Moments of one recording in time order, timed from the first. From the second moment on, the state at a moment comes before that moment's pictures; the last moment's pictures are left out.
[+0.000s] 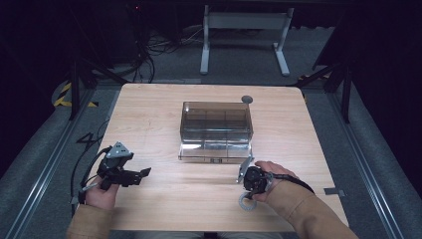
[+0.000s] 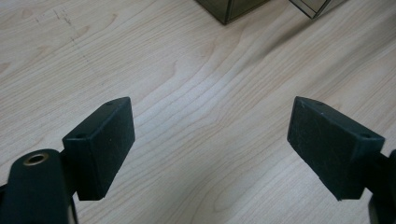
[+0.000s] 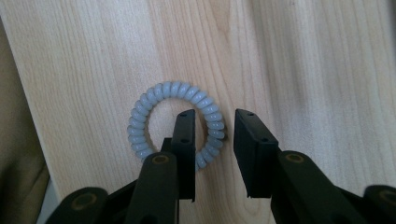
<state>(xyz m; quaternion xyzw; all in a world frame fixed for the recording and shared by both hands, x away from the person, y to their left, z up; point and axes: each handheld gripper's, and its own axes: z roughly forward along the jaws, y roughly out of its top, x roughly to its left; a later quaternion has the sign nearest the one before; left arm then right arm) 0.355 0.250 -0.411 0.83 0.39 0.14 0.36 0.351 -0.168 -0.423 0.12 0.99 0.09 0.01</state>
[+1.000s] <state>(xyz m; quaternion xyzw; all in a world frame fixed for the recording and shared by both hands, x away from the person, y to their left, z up) 0.355 0.251 -0.412 0.83 0.40 0.13 0.36 0.350 -0.159 -0.417 0.13 0.99 0.07 0.02</state>
